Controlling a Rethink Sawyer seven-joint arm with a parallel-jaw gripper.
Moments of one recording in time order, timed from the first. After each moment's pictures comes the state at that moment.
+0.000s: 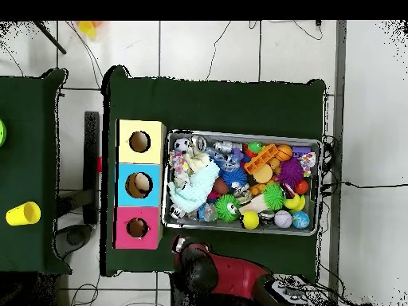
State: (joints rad) arm -0.44 -0.60 0.14 2.30 -0.15 -0.08 1.83
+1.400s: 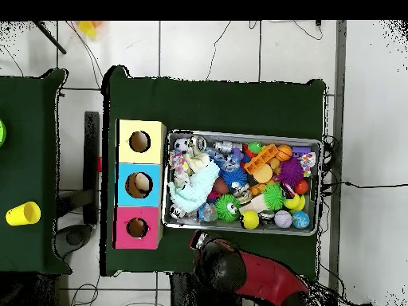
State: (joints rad) arm -0.54 -0.85 0.15 2.29 -0.12 0.20 1.83
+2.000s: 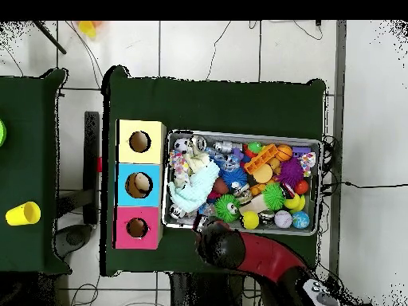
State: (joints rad) arm -0.51 -0.73 0.15 2.16 -0.12 0.20 1.83
